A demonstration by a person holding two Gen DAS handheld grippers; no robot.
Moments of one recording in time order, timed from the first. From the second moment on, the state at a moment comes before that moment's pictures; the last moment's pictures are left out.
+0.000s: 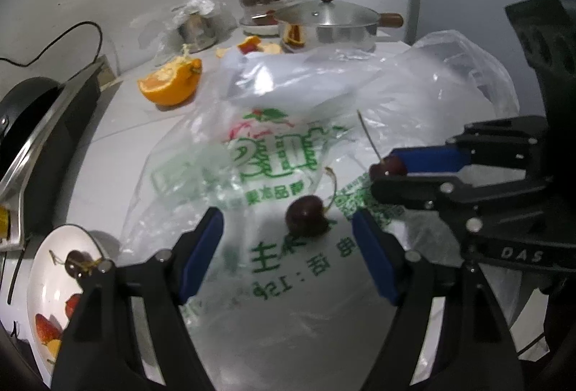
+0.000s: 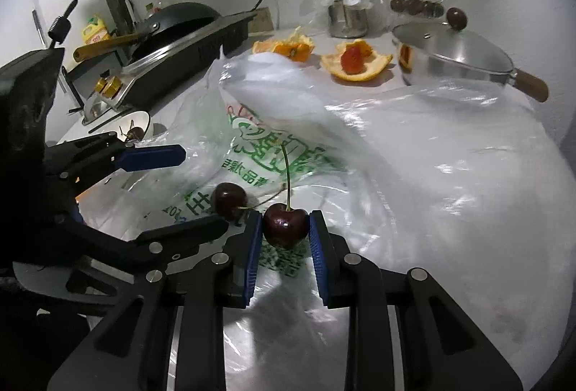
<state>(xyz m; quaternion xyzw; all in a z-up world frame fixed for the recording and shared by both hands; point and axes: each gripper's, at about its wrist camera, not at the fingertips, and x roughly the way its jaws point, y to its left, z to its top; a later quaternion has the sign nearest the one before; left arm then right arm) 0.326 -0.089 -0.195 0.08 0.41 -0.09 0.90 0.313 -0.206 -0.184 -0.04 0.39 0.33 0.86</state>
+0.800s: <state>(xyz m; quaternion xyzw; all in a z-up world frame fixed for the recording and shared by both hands) 0.323 -0.109 -0.210 0.13 0.41 -0.12 0.90 0.310 -0.213 -0.182 -0.04 0.39 0.33 0.86</state>
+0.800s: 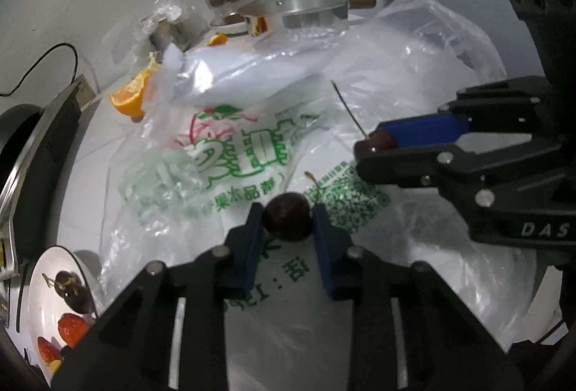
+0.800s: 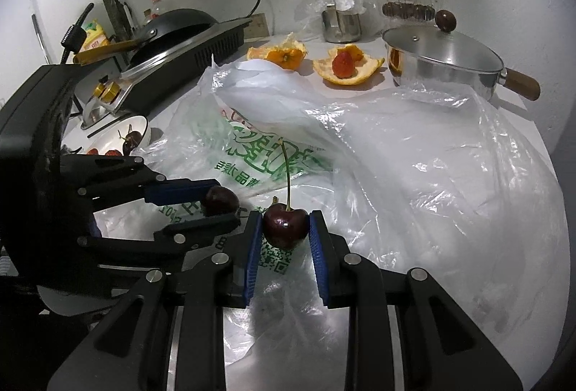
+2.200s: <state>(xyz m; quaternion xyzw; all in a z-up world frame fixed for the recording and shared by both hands) 0.265 -0.063 -0.193 0.09 0.39 -0.15 0.90 0.258 -0.172 -0.147 -0.08 0.37 0.31 0.87</state>
